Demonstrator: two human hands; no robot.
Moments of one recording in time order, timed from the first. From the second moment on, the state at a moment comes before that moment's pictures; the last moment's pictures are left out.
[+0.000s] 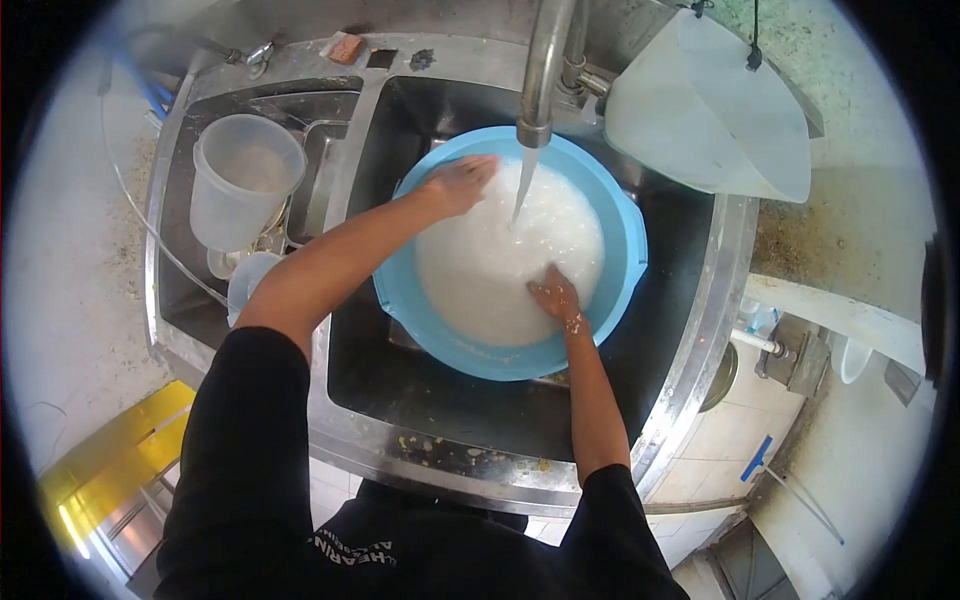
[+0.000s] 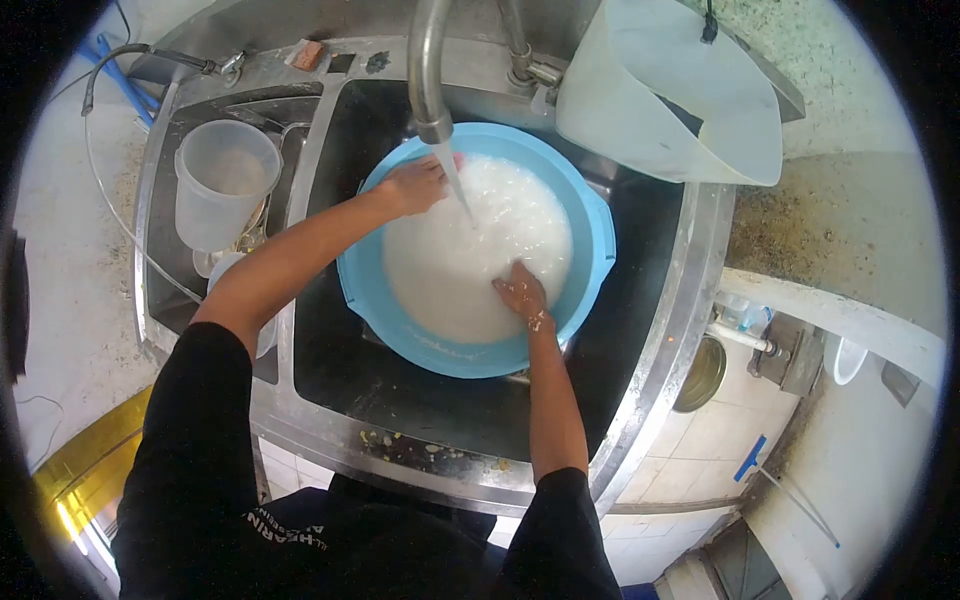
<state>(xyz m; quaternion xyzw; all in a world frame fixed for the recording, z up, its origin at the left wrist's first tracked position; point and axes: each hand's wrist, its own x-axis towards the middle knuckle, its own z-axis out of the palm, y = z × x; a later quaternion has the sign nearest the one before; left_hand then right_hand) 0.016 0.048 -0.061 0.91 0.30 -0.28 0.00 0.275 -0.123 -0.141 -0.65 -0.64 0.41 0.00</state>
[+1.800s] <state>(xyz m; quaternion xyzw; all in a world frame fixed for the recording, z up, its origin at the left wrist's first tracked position) -0.025 0.019 -0.044 0.68 0.65 0.29 0.17 0.162 0.013 -0.008 -0.53 0.05 0.72 0.45</state>
